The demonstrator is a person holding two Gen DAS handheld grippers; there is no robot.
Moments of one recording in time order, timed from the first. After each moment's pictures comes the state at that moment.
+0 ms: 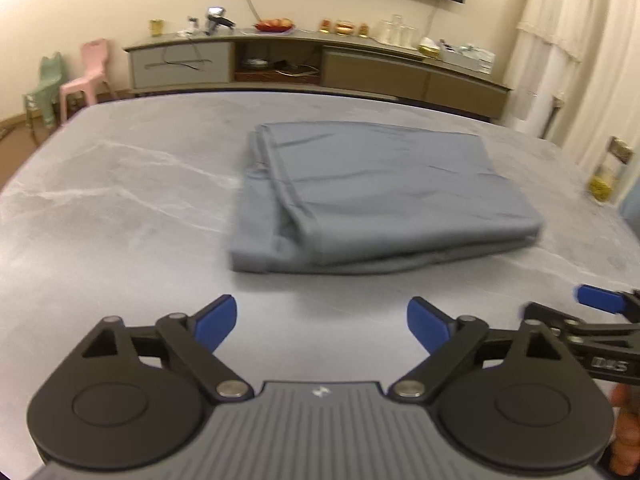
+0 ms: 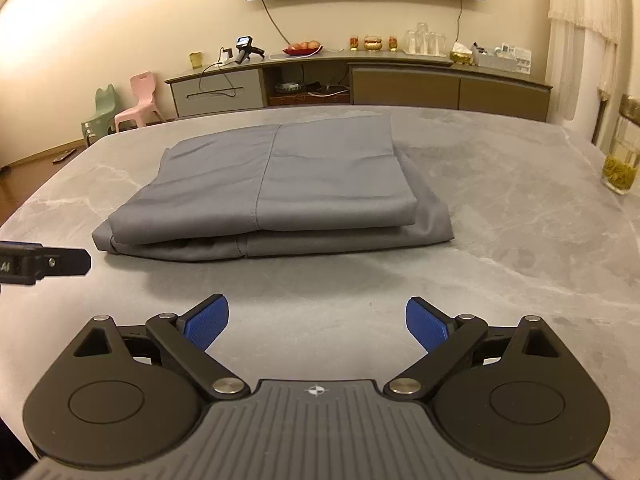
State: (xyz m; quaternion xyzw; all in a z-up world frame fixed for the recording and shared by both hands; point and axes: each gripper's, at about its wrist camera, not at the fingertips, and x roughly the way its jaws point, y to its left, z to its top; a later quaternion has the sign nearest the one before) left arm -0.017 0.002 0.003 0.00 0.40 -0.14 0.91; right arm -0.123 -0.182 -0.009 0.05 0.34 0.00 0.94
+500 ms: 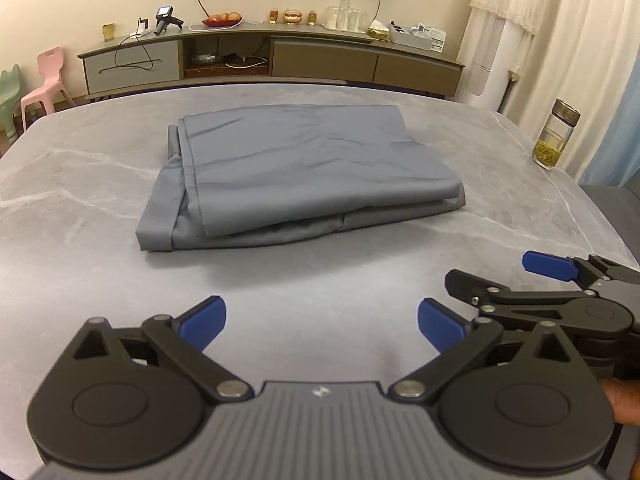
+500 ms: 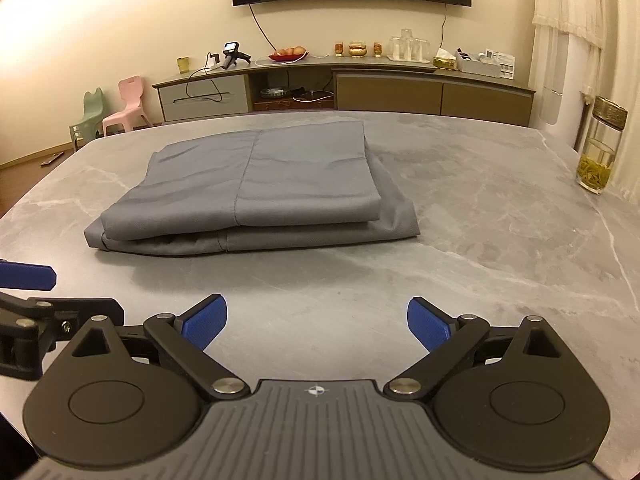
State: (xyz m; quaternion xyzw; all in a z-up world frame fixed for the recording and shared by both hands) left arm -0.049 -0.057 0.001 0.02 0.40 -0.18 0.90; right arm -0.135 -0.201 -0.008 0.04 0.33 -0.01 0.94
